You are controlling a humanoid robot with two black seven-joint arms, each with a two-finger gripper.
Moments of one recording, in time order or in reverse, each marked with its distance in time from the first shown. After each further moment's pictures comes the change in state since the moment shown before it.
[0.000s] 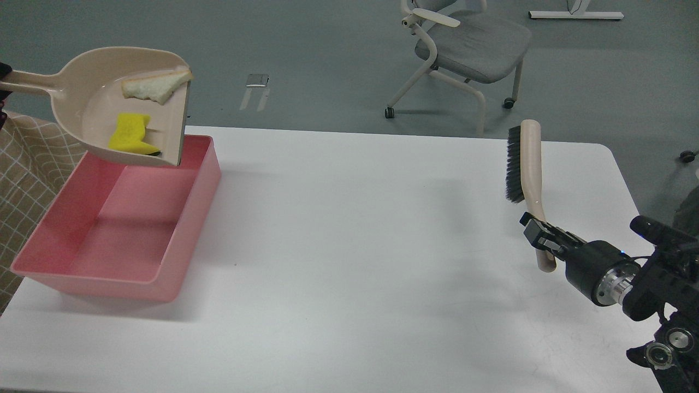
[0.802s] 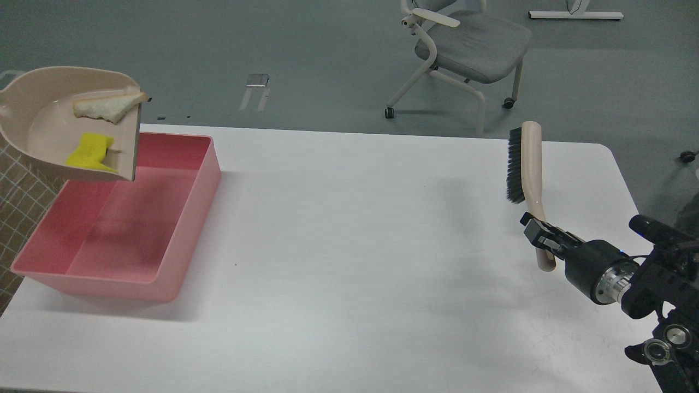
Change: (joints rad) left arm 0.082 0.110 -0.003 0.070 -0.014 0.000 0.000; right arm 0.019 0.006 0.000 -0.027 0.002 0.000 0.001
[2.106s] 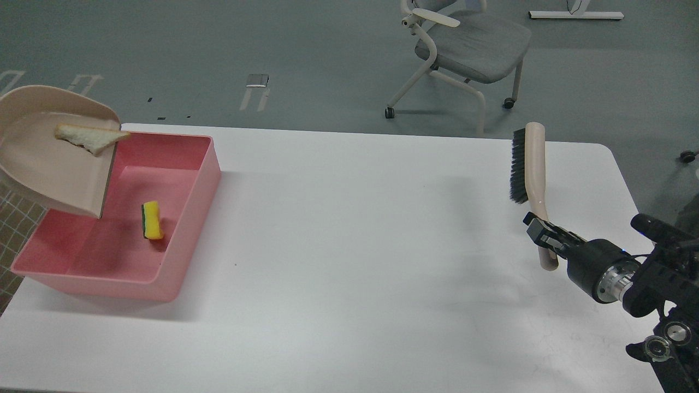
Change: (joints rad) left arm 0.014 0.119 0.017 -0.133 0.336 0.197 0.000; right arm 0.006 0.000 0.006 -0.026 0.002 0.000 0.003
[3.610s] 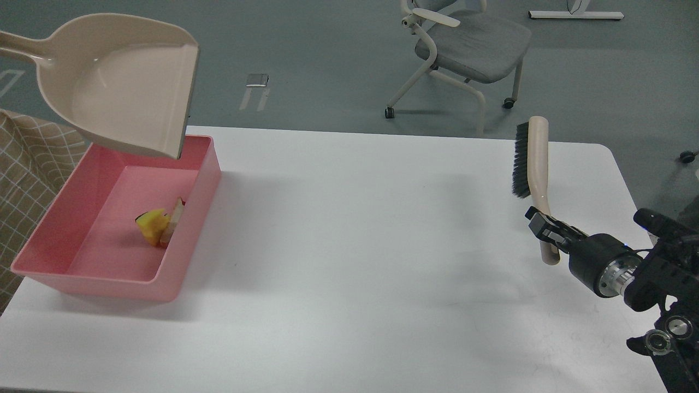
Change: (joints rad) left arm -0.012 -0.015 0.007 -0.334 -0.485 -0.090 0.000; right arm 0.021 0.003 0.006 -0.010 0.001 0.000 0.000
